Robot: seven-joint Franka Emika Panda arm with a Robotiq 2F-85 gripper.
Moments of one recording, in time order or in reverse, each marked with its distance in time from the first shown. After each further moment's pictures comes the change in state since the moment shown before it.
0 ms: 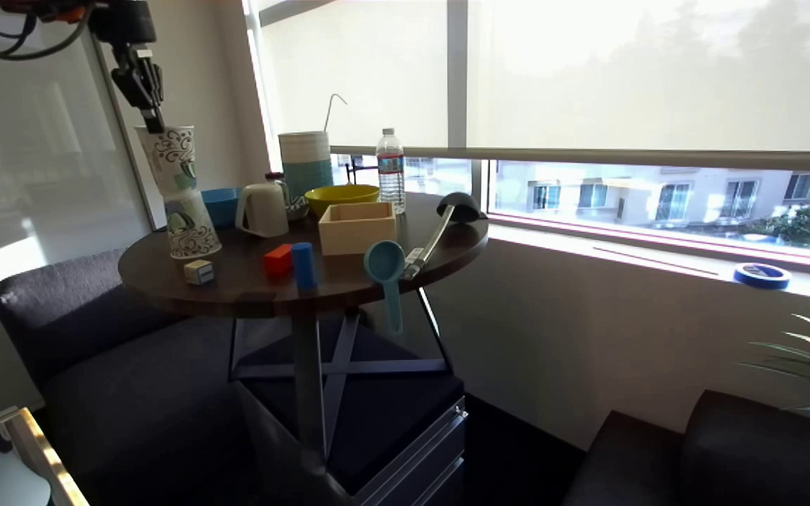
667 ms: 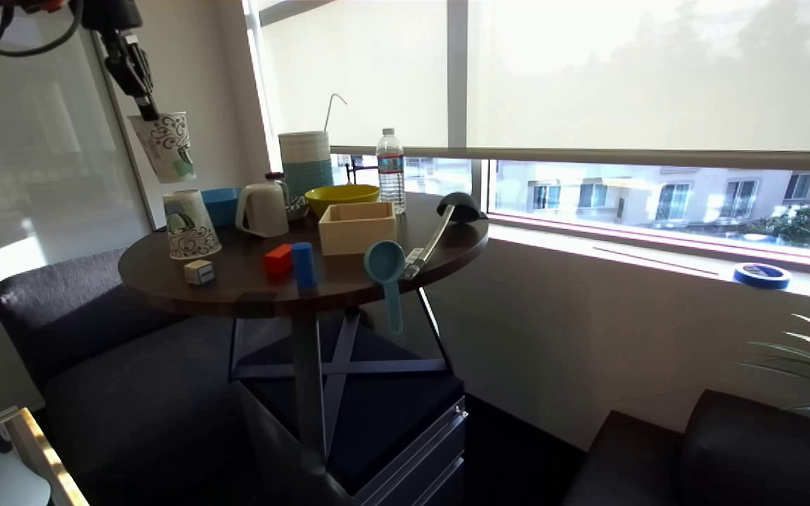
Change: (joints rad) arm 0.039 -0.048 0.000 -0.009 0.000 0.054 -0.045
